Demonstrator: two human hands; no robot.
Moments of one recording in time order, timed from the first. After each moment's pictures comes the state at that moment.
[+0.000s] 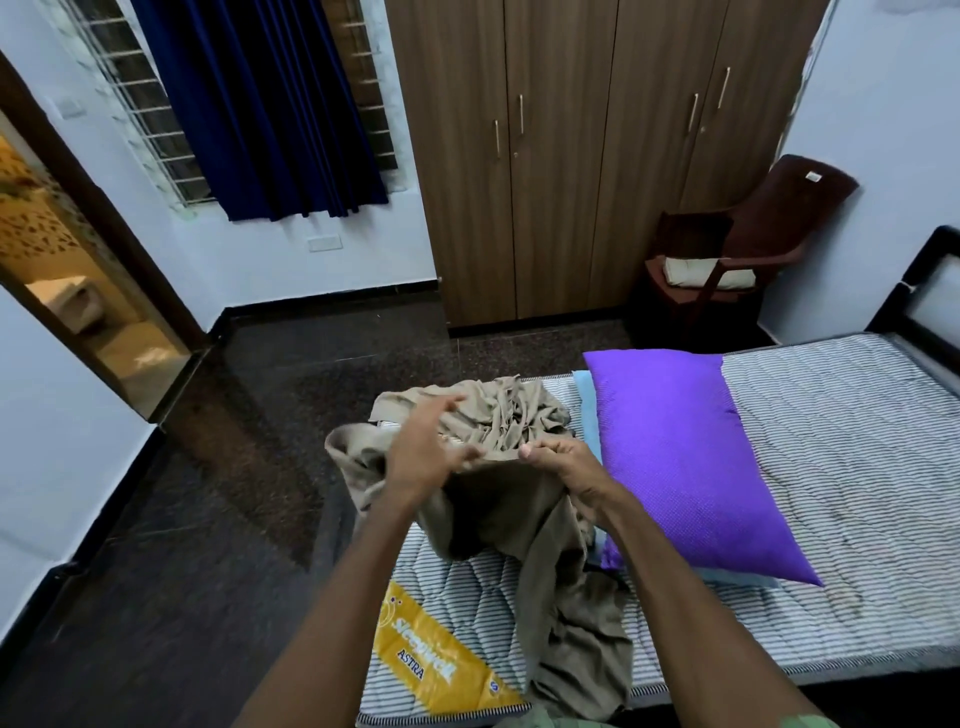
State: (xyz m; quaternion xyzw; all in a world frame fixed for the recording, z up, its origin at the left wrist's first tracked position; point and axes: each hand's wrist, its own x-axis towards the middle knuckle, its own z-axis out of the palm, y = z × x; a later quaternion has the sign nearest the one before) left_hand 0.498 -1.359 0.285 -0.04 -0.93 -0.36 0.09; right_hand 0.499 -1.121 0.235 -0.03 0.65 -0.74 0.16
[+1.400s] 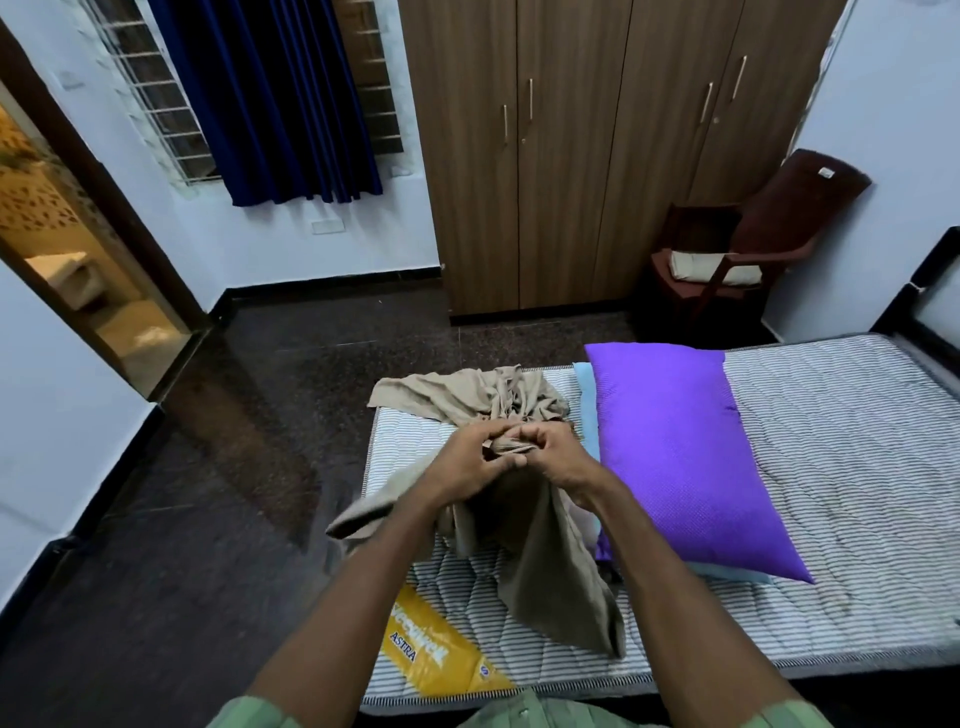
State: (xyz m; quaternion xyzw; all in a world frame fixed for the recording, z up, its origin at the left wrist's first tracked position) left_hand 0.499 -1.319 0.263 -0.19 -0.89 -0.41 -0.04; right_hand 0.492 -1.133 0.253 -0.14 0.74 -0.64 0.15
